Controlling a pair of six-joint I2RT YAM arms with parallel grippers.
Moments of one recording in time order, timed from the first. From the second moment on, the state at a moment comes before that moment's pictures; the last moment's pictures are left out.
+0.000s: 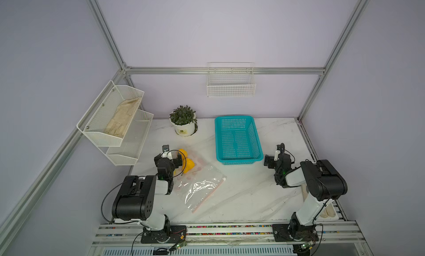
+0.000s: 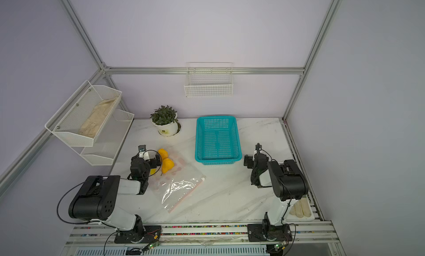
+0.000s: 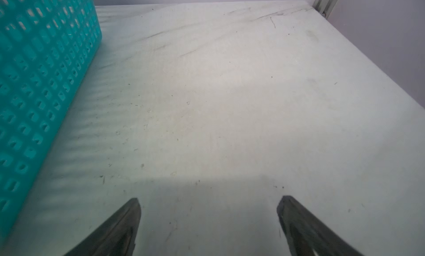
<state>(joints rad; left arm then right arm) 0.00 1.56 0.35 0.92 -0.20 0.03 0.07 1.77 0.45 0.85 0.19 0.08</state>
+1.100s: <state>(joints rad) 0.00 1.42 0.37 0.74 -0.30 0.02 0.07 1.61 0.48 0.68 0.22 0.08</state>
